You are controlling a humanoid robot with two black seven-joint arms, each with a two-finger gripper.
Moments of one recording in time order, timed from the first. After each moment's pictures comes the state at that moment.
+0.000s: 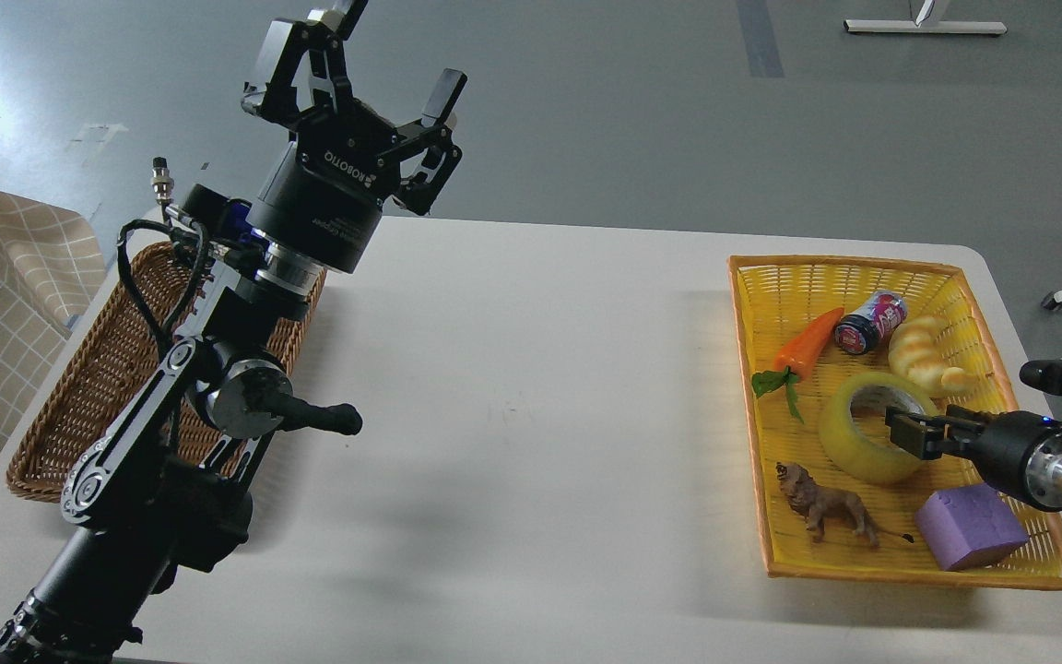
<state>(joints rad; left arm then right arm) -0.34 0.11 -1.28 -1.55 0.75 -0.27 -0.29 0.17 -0.66 1.13 1.35 -2.09 0.49 0.03</state>
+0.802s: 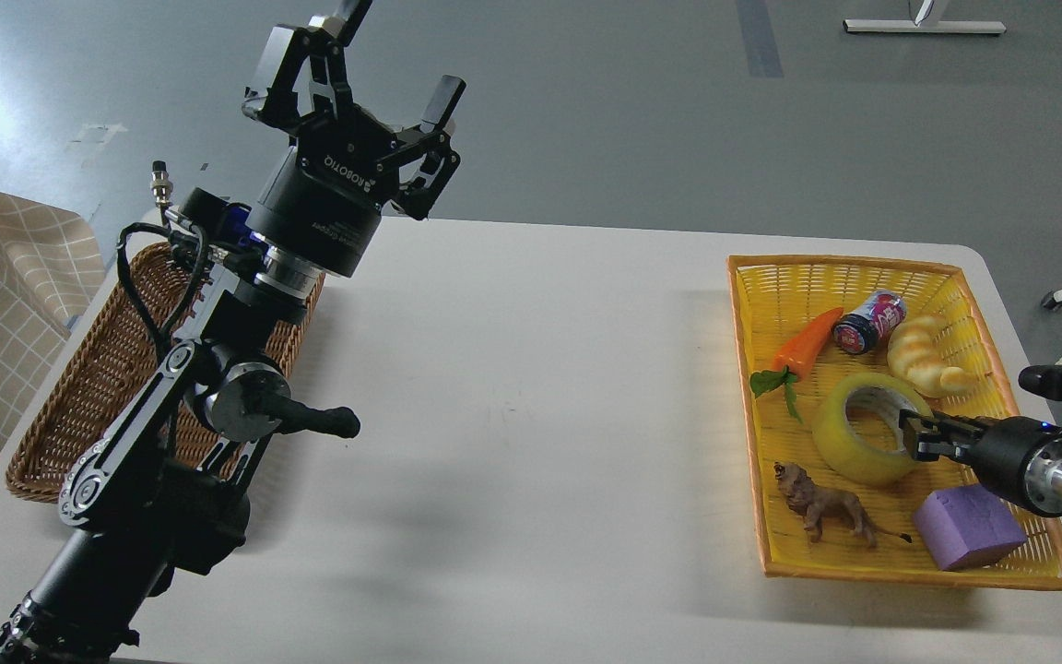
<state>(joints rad) -0.34 0.11 -1.28 -1.55 0.75 -0.27 -0.29 0.16 -0.66 1.13 1.36 -2.09 0.49 0.03</state>
